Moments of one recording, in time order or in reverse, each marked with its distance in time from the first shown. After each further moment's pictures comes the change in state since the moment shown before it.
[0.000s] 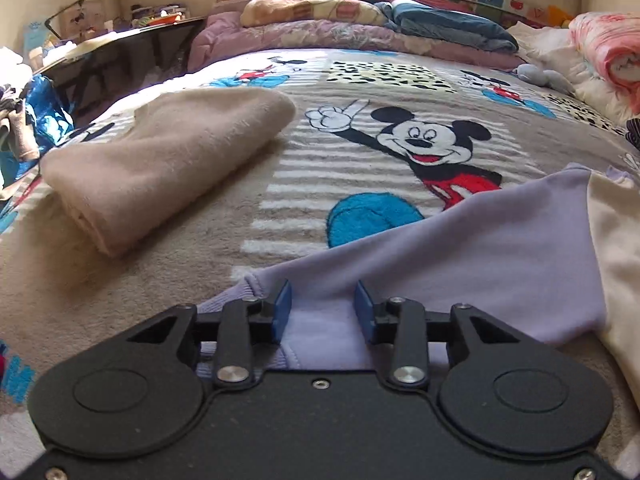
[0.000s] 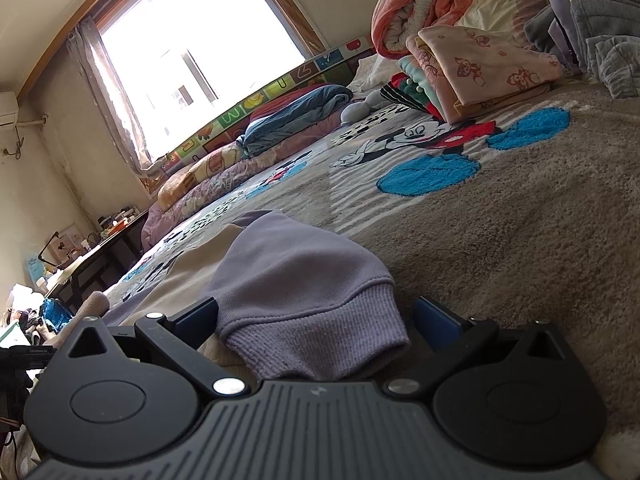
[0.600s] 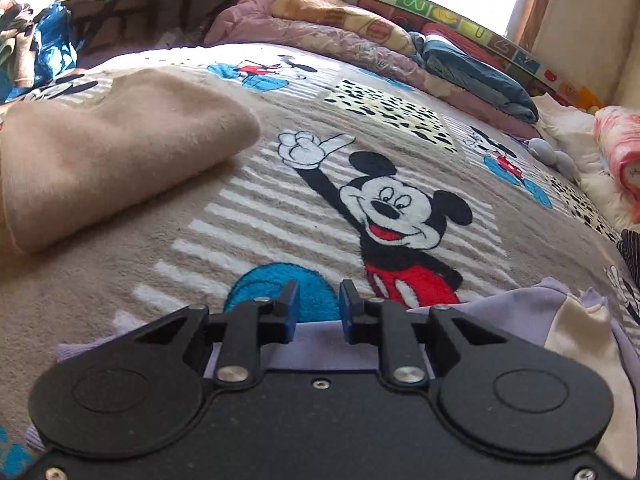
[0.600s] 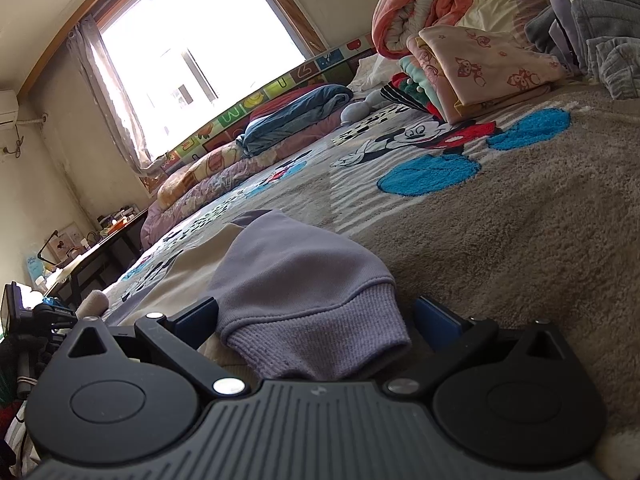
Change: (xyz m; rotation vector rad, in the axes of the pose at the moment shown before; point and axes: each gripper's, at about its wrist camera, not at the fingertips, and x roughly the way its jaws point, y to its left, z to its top) left arm 0.037 -0.037 0.047 -0.250 -0.010 -0.058; right arm 0.000 0.002 0.000 -0.004 0.000 -0.003
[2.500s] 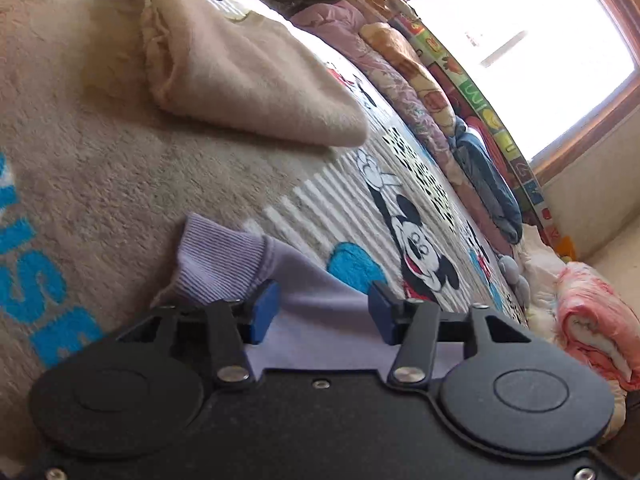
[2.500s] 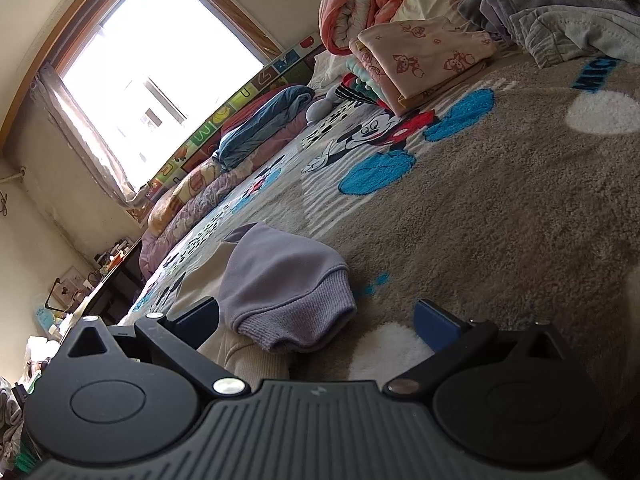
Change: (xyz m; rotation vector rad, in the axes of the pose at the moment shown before) left arm -0.052 0.115 -0.048 -0.591 -0.064 -0.146; right arm -0.059 -0.017 0.009 0.194 0.022 -0.031
